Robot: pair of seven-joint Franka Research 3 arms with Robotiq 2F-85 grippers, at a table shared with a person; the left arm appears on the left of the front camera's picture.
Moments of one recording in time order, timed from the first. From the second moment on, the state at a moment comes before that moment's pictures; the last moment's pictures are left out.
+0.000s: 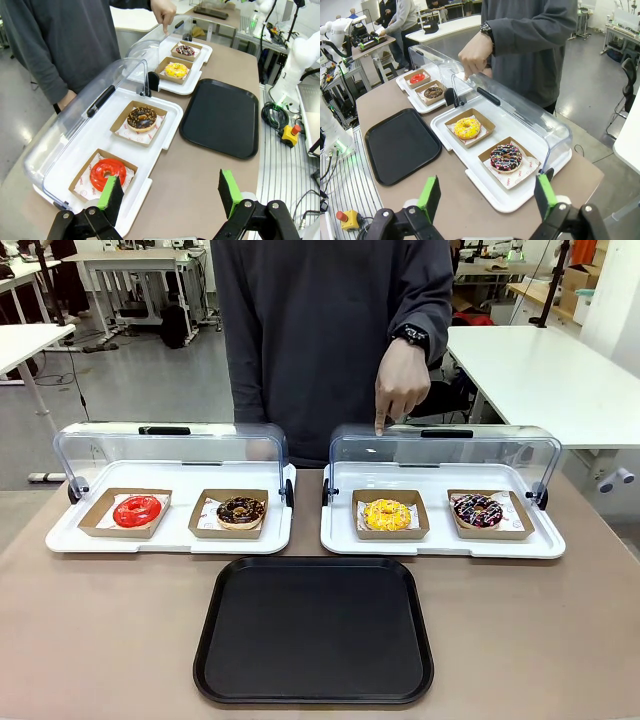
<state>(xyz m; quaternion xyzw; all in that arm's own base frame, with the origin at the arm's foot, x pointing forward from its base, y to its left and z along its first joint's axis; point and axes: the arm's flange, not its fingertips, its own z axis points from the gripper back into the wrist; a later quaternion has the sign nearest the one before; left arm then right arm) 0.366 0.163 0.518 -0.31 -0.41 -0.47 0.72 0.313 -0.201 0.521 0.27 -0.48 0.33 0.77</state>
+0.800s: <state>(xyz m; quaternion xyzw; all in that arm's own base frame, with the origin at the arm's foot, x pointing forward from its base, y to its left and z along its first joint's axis) 0.367 0.164 0.518 -0.31 -0.41 -0.47 0.72 0.369 0.014 0.533 0.04 -0.30 0.55 0.78</state>
